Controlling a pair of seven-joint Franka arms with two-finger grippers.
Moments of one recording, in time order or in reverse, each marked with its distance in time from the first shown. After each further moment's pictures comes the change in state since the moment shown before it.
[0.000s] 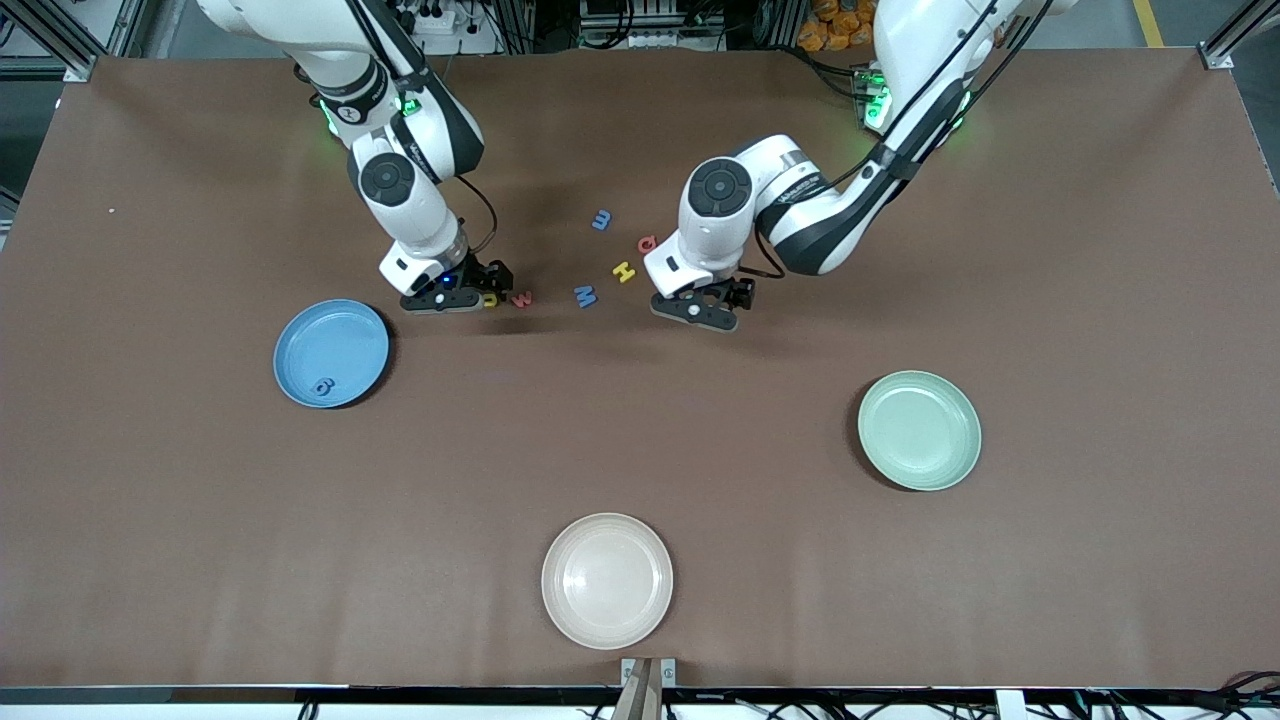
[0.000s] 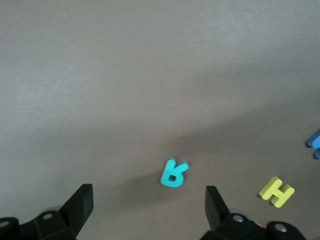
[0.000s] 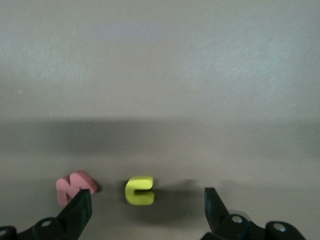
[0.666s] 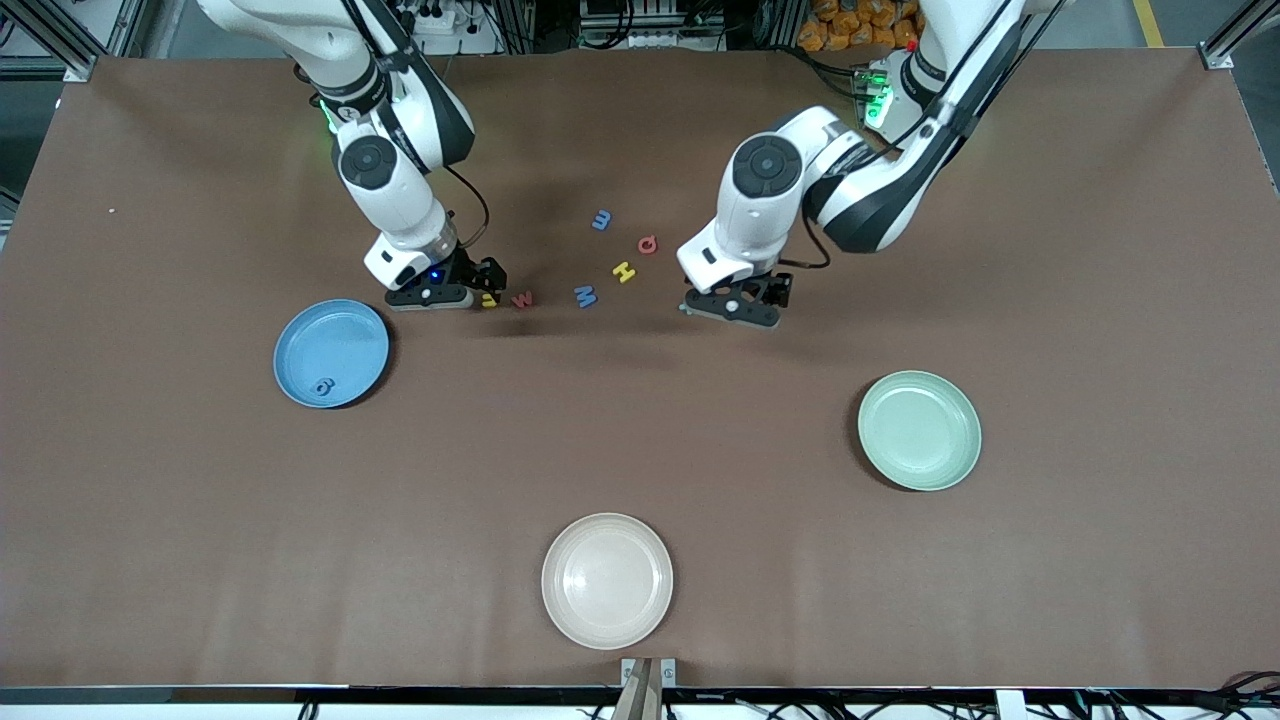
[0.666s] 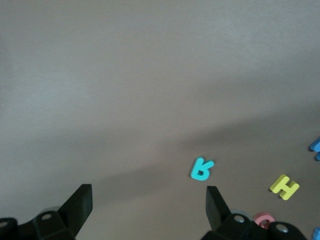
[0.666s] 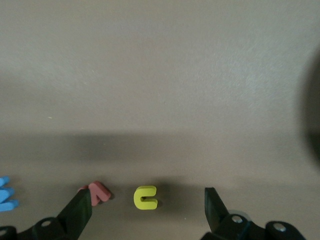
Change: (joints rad) left arm 0.071 -0.124 0.000 -0.014 -0.075 -0.073 0.091; right arm -0.037 -0.069 0.001 0.000 0.000 -0.013 -0.015
